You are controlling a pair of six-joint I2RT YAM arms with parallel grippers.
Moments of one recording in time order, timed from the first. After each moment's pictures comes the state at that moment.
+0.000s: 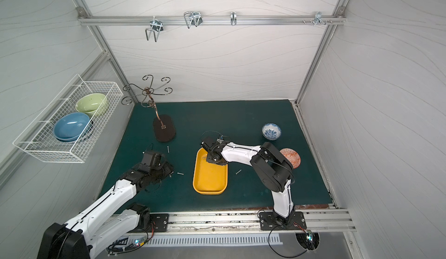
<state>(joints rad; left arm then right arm) -0.28 0.91 0.43 -0.53 -0.02 -0.90 0.95 1.92 1.25 -0.50 0.18 0.99</state>
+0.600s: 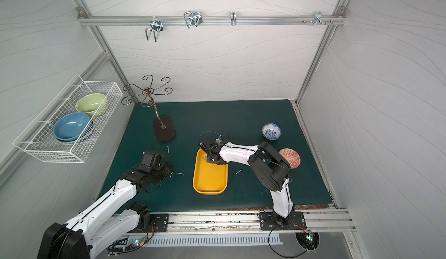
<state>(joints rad) -0.28 0.91 0.43 -0.53 -0.02 -0.90 0.97 1.95 1.27 -0.55 0.26 0.92</state>
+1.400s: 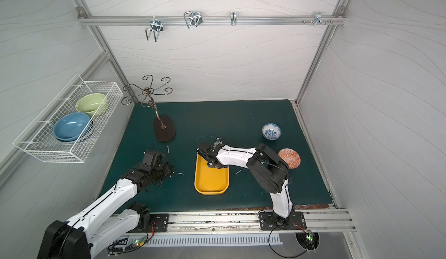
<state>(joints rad) -0.28 0.93 0.43 -0.52 -0.02 -0.89 1.00 1.95 1.27 -0.64 0.36 0.89</state>
